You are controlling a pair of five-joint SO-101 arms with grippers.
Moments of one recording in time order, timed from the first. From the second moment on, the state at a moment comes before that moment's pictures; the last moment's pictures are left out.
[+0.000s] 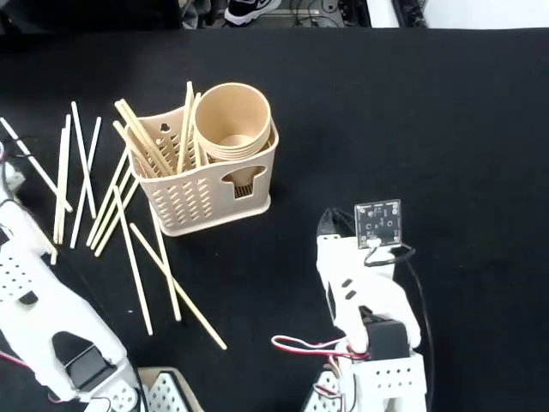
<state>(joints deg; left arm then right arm) -45.2 44.4 -32.0 65.9 6.5 -5.5 -103.1 96.7 44.7 1.4</state>
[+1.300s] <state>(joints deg) -51.7 58.6 -55.0 79.6 -9.4 -5.5 -103.1 96.7 44.7 1.4</state>
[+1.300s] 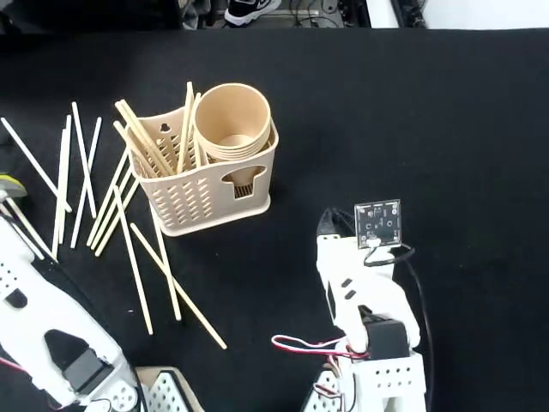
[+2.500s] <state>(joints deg) -47.2 66.3 -92.4 100.7 -5.1 -5.5 -103.1 96.7 44.7 1.4</state>
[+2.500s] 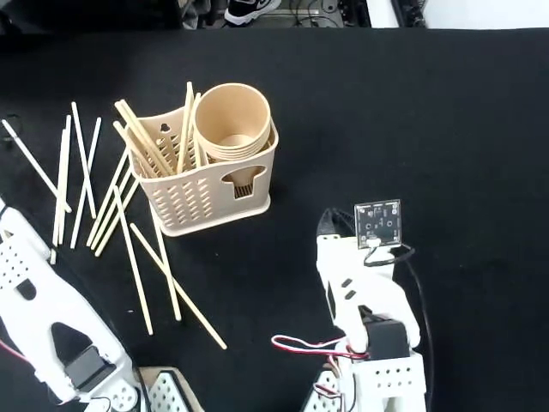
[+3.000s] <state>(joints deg) -41.0 36.5 -92.4 101.0 5.0 -5.5 -103.1 96.7 44.7 1.4</state>
